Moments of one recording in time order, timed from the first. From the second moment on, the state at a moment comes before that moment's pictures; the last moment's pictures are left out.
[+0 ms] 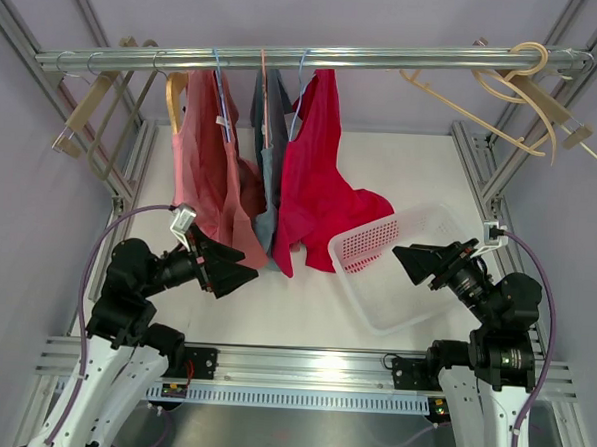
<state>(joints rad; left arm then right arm) -0.31 0.40 0.59 -0.28 0.77 -0.62 -0.01 0.29 0.68 -0.37 -0.64 0.71</state>
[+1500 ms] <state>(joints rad) -0.83 1.58 1.94 -0.52 -0.46 -0.08 0.03 0.25 0.61 -0.26 -0.75 0.77</state>
